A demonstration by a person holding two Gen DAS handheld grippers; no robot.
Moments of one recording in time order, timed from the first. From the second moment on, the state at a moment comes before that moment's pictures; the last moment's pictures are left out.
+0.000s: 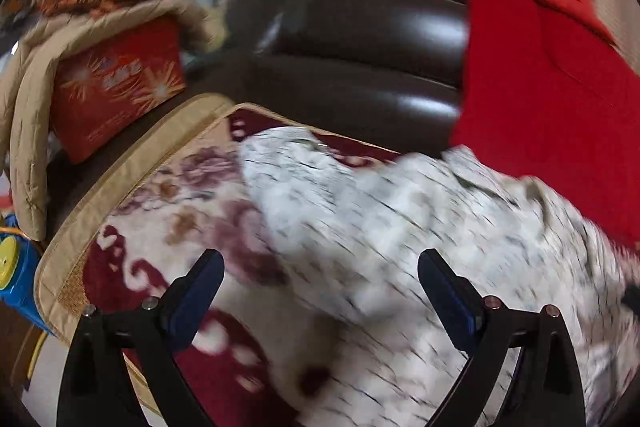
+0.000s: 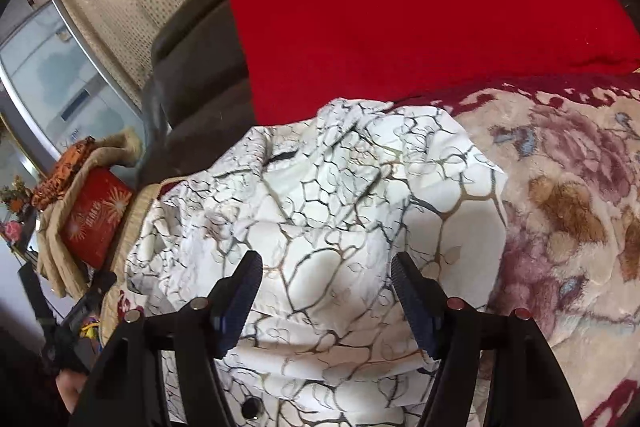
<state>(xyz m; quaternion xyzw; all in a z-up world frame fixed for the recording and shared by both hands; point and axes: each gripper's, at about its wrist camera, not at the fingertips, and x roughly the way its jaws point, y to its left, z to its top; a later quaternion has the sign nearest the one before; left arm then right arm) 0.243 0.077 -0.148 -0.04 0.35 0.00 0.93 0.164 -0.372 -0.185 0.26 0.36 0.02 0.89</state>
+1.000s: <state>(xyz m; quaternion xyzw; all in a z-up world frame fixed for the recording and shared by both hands) 0.375 0.063 -0.141 -0.11 0.43 -0.08 0.89 0.165 -0.416 -0.184 0.29 0.33 -0.01 0.90</state>
